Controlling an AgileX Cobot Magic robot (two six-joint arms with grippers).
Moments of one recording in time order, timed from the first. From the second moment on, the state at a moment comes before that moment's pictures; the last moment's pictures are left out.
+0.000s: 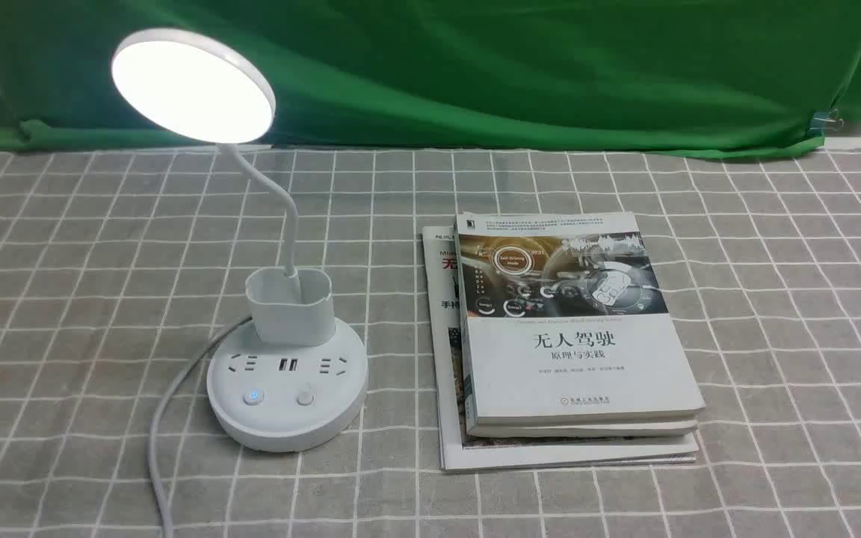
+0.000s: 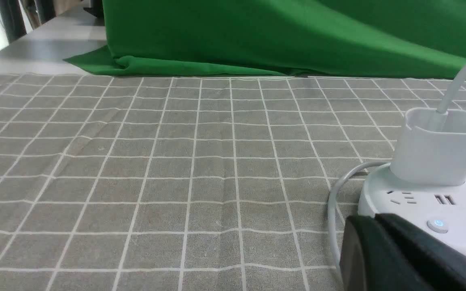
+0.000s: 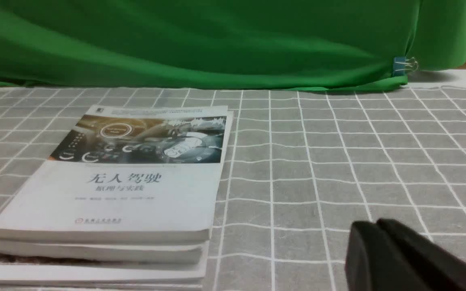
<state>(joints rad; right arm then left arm) 0.12 -0.01 0.01 0.03 0.21 -0.02 0.06 0.00 0.01 -0.16 0.23 0.18</state>
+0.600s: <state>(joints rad) 0.12 -0.01 0.01 0.03 0.21 -0.02 0.06 0.00 0.01 -0.38 -0.06 0.06</state>
